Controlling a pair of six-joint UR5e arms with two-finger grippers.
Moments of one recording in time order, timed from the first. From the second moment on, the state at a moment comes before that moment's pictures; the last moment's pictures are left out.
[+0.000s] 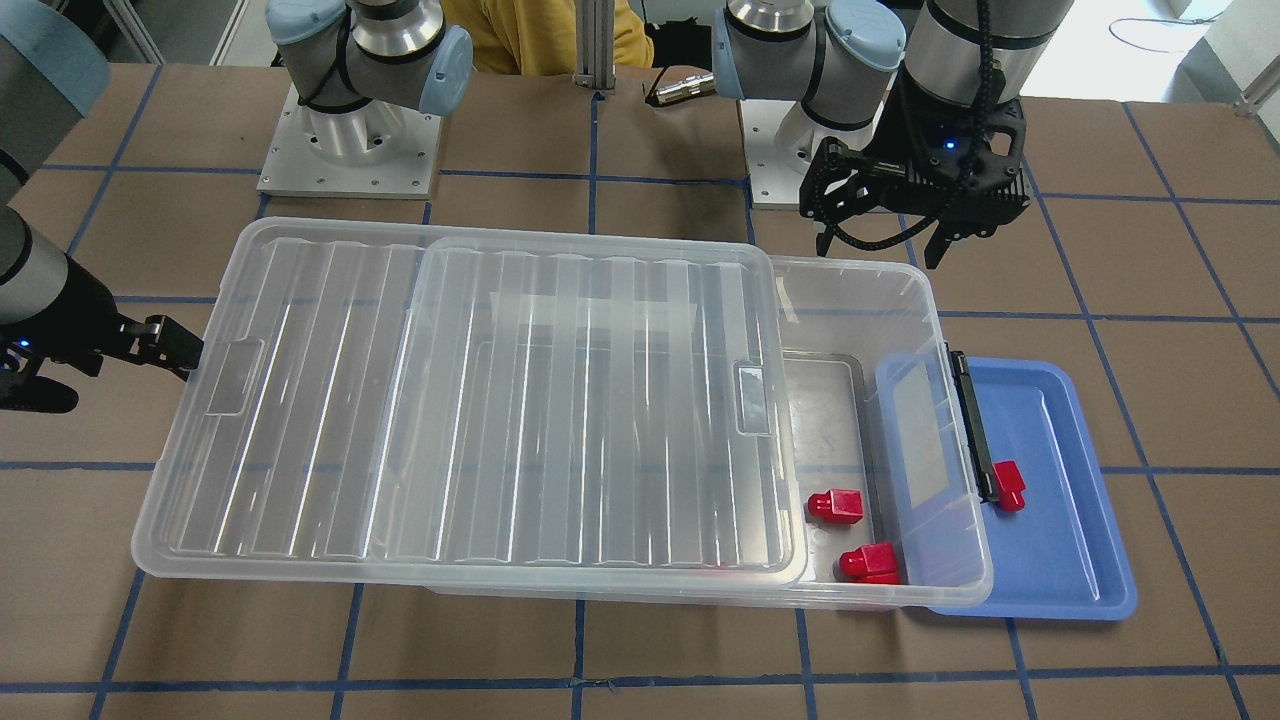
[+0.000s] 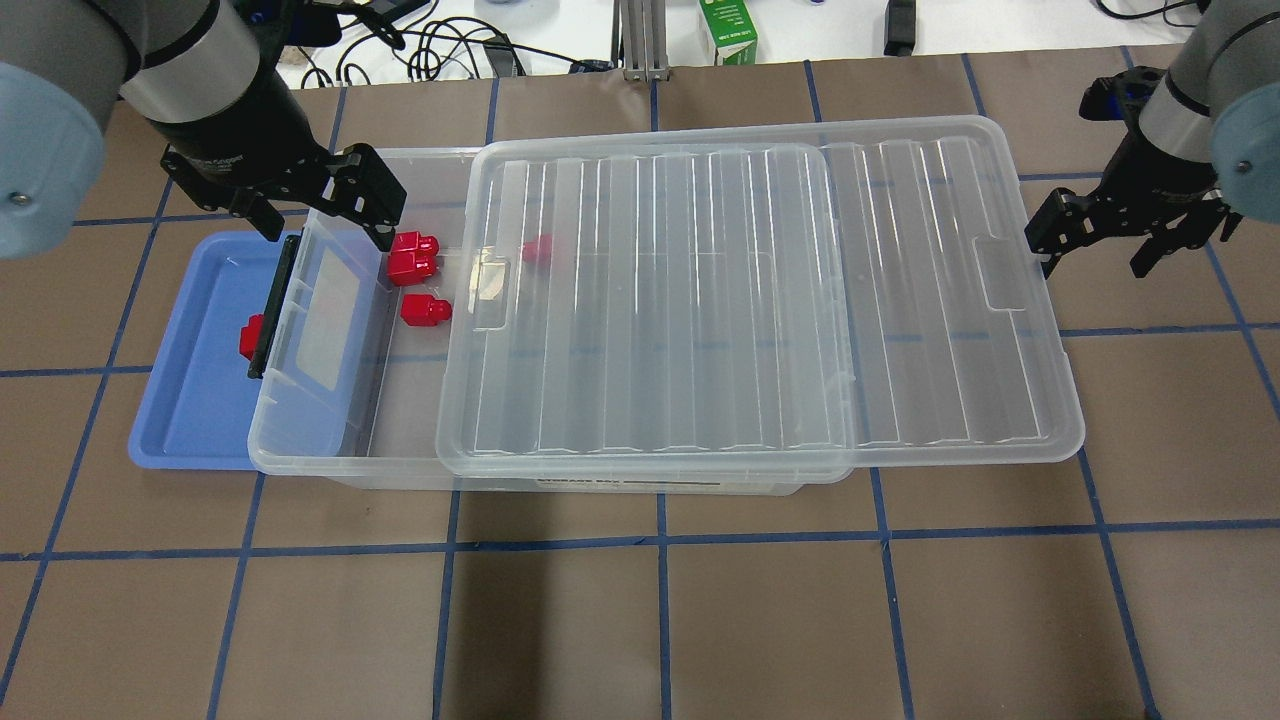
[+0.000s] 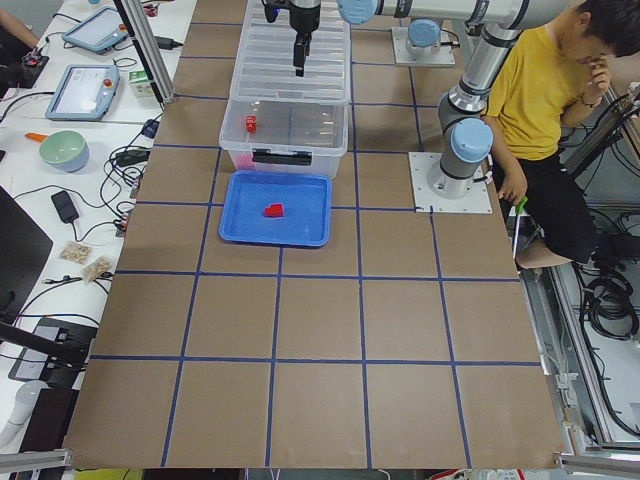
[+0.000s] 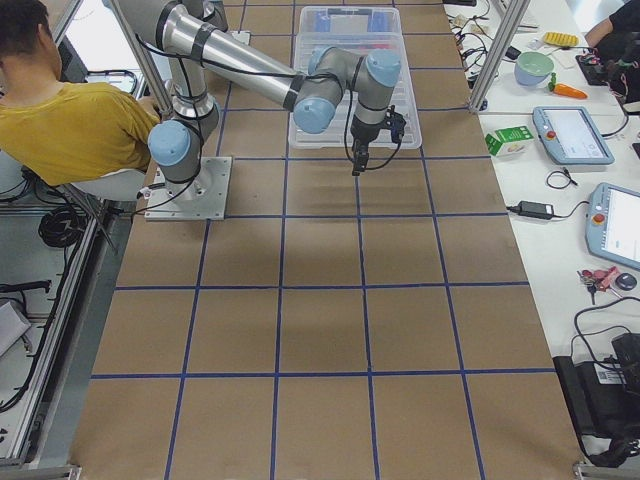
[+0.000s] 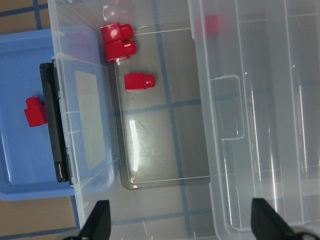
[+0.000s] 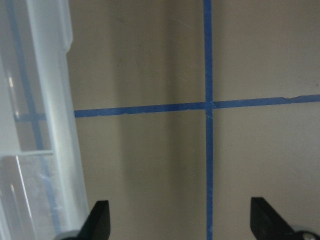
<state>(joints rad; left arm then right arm) -1.58 -1.55 -1.57 -1.54 1.59 0.14 1.27 -1.40 1.72 -1.80 -1.63 -0.25</state>
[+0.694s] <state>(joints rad) -1.58 -1.55 -1.57 -1.54 1.59 0.14 1.36 -1.40 1.72 -1.80 -1.62 -0.18</state>
